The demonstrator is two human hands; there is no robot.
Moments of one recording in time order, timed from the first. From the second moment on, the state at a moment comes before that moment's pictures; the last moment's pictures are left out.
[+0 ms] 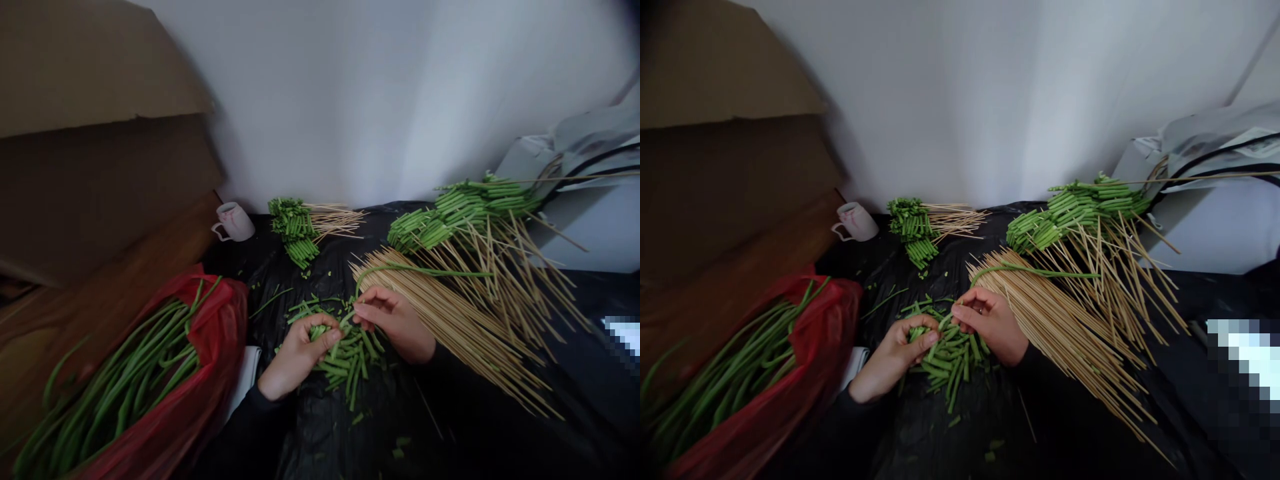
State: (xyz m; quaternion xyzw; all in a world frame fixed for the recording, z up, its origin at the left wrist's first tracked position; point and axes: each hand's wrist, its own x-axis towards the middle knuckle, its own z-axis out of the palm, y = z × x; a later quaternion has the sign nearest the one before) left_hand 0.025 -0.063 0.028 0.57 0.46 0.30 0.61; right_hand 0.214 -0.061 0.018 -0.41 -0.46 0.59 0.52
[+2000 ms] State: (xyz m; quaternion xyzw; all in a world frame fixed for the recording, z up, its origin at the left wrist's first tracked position) left_hand 0.022 -0.061 0.031 0.62 0.43 0.27 0.59; right_hand 0.193 -0.083 0.013 -0.46 -0.76 0.23 0.39
